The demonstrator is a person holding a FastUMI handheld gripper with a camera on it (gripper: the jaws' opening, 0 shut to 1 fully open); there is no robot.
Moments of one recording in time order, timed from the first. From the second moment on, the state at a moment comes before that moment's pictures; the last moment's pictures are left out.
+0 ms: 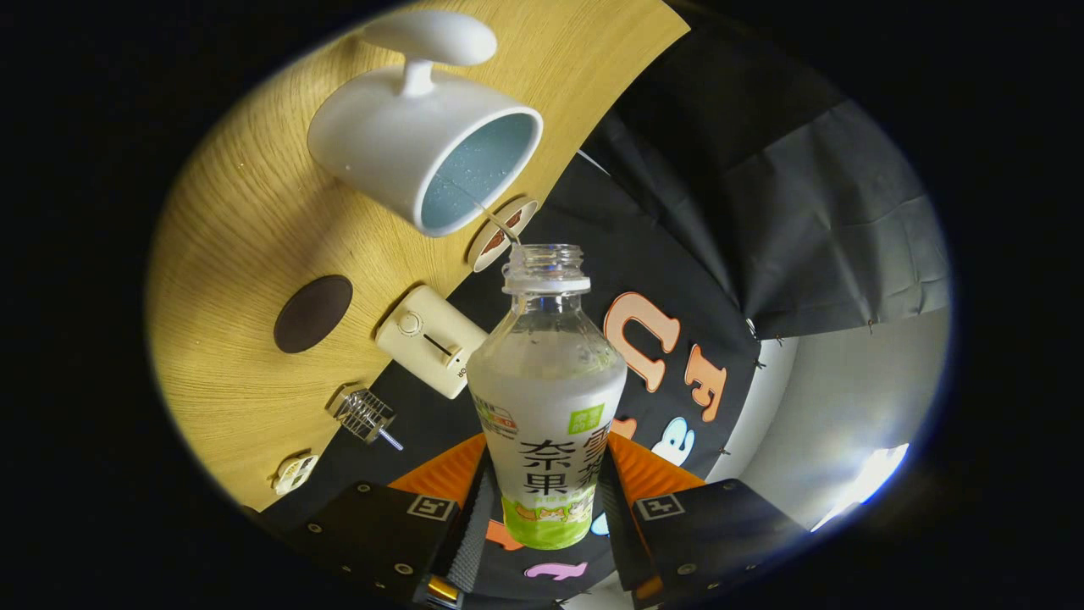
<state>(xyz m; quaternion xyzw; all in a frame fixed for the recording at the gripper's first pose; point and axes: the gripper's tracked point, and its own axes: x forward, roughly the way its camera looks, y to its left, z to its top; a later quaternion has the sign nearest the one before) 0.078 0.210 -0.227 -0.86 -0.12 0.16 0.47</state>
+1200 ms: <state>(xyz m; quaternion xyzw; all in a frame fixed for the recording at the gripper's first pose) 0.048 0.182 -0.318 -0.68 0.10 0.23 0.69</state>
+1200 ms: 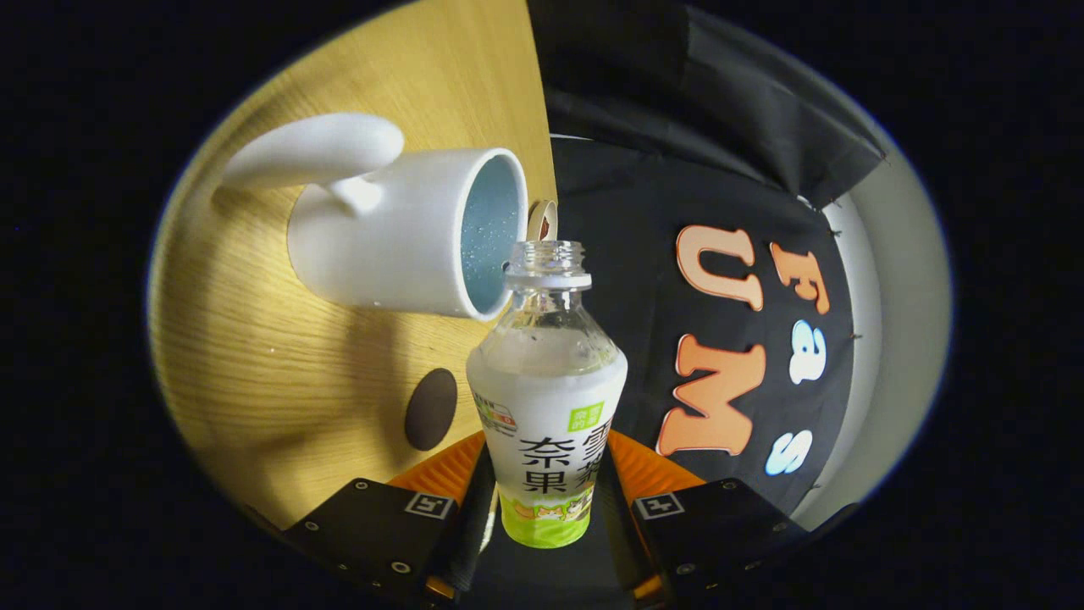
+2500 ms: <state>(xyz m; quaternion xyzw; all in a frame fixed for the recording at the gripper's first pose) 0.141 0.146 -0.320 -0.08 0.22 0.10 0.97</state>
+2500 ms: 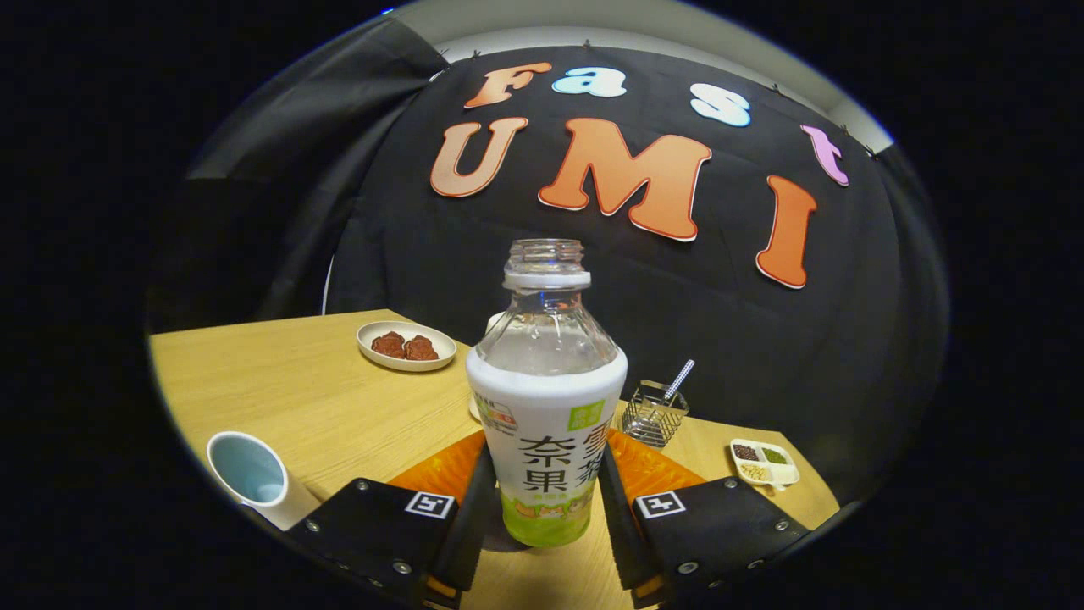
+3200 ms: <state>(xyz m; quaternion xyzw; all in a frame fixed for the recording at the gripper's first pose) 0.150 0.157 -0.360 0.03 0.28 0.09 0.96</state>
